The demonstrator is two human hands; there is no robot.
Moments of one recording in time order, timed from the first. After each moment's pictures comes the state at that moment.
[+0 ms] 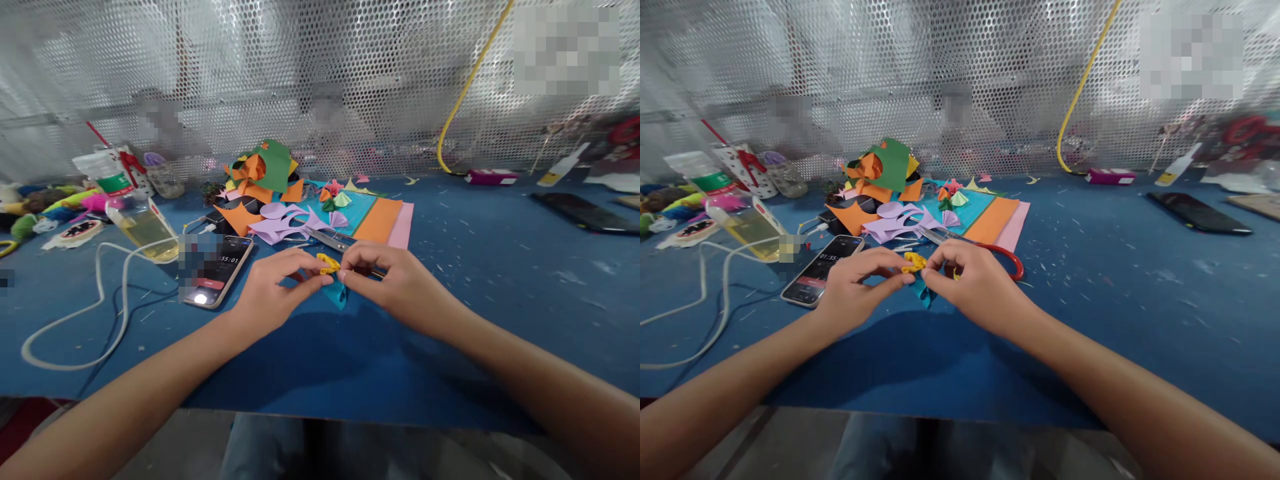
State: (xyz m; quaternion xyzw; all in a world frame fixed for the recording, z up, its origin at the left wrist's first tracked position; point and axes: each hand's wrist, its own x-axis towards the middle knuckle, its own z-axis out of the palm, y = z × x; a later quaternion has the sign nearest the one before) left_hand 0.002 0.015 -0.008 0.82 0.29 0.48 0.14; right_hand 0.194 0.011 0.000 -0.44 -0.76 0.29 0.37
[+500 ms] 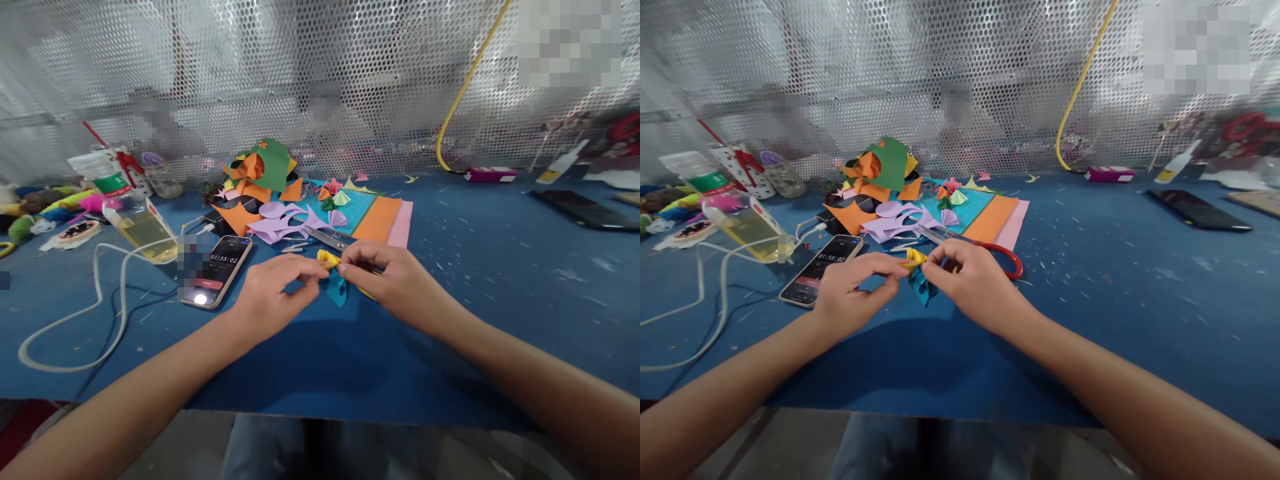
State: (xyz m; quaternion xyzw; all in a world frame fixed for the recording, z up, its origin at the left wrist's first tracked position) left_hand 0.002 0.011 -0.004 0.84 0.28 0.46 0.01; right_hand 0.191 0.013 0.000 -0.46 -0.73 0.32 0.40
